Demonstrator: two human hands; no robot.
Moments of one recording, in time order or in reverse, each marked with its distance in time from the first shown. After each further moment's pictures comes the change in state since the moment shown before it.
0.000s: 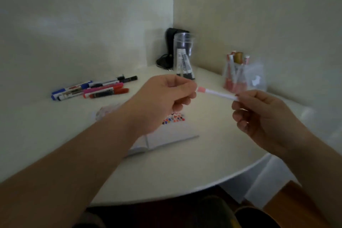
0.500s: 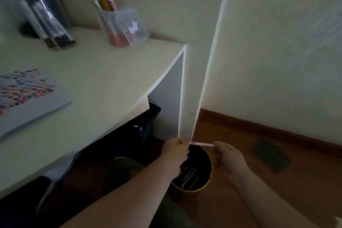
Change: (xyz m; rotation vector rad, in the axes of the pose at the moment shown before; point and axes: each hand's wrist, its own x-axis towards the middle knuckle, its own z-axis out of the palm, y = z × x) left_hand -0.077 -0.251 0.303 -0.017 -0.202 -0.758; right_hand -0.194 0.221 -0.245 0.159 0.936 0.402
